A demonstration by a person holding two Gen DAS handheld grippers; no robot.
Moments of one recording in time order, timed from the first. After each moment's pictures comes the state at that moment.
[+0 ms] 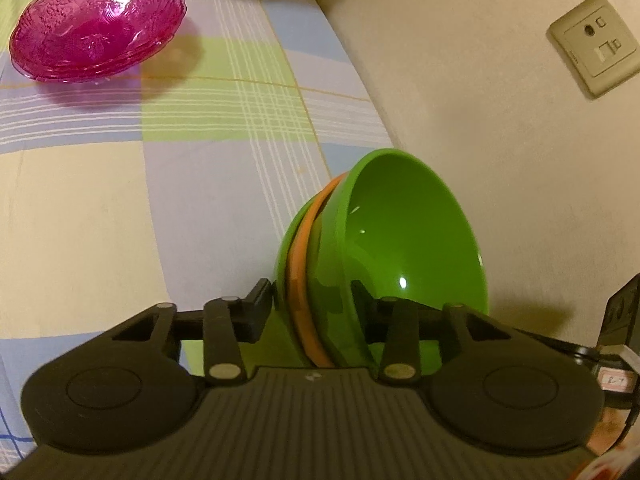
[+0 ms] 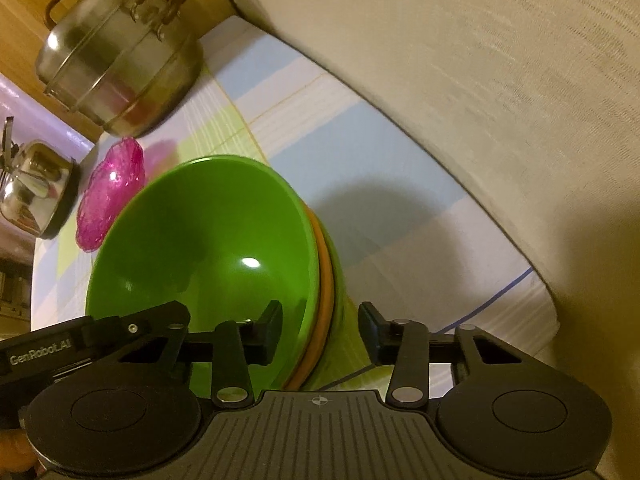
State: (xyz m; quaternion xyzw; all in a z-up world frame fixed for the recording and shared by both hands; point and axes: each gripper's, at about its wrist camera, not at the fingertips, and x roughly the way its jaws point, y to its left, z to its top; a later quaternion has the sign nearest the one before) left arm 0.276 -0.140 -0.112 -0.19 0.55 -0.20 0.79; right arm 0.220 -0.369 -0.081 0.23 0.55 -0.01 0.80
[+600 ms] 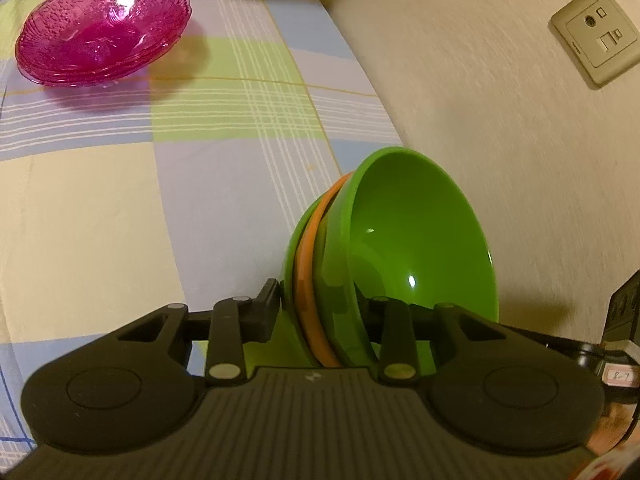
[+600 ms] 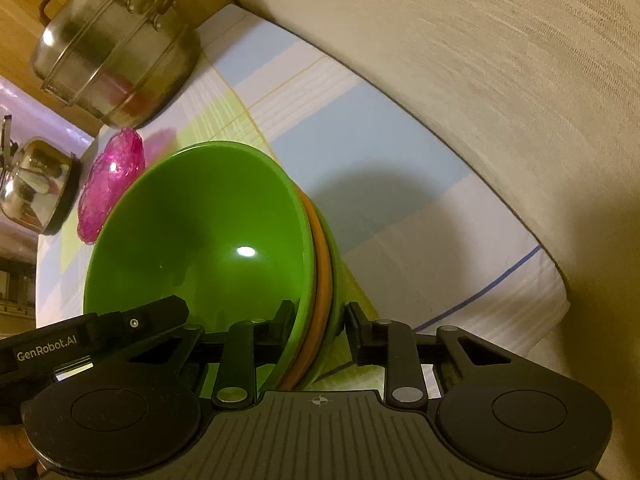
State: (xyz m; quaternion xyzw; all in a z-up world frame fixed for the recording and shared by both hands) left arm 0.271 -0.137 -0.112 -0.17 0.55 -0.20 0.79; right arm 0.216 -0.366 -0.084 0.25 0.56 -0.01 0.79
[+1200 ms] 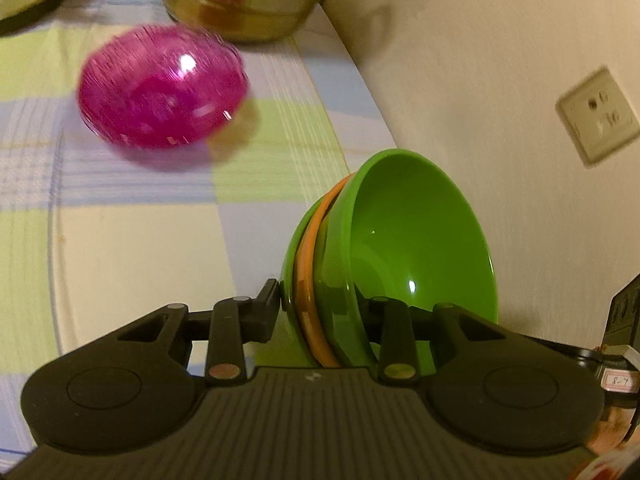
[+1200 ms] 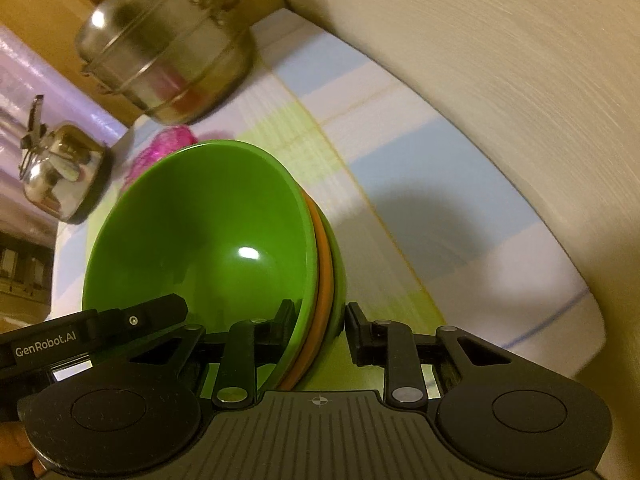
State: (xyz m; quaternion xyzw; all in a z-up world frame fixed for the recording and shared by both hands) left arm 0.285 -0.073 -0.067 -0.20 0.52 -0.17 0.81; right arm 0.249 -0.309 -0.049 0.22 0.55 0.02 0.81
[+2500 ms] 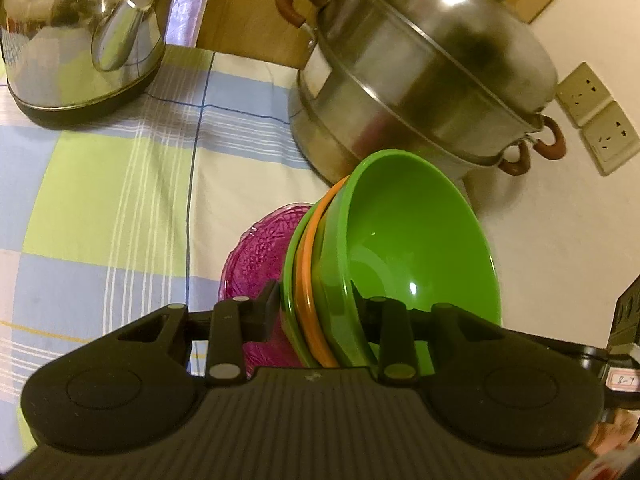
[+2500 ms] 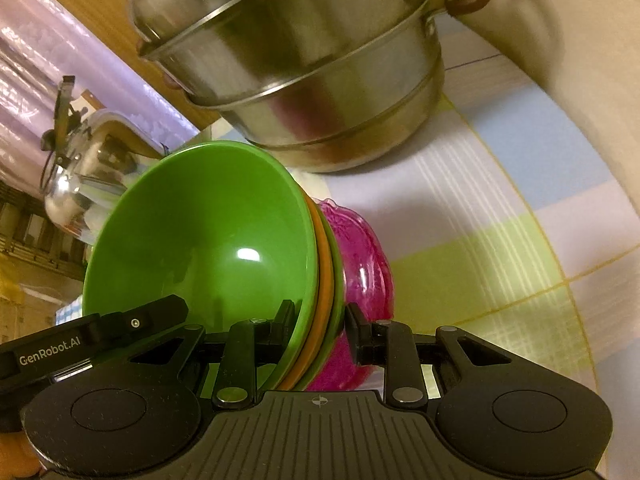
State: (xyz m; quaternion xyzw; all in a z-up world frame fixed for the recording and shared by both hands) left arm 0.457 0.069 -0.081 -0.23 0.49 -0.07 0.84; right arm 0.477 -0.151 -0.068 0.18 0.56 0.11 0.80
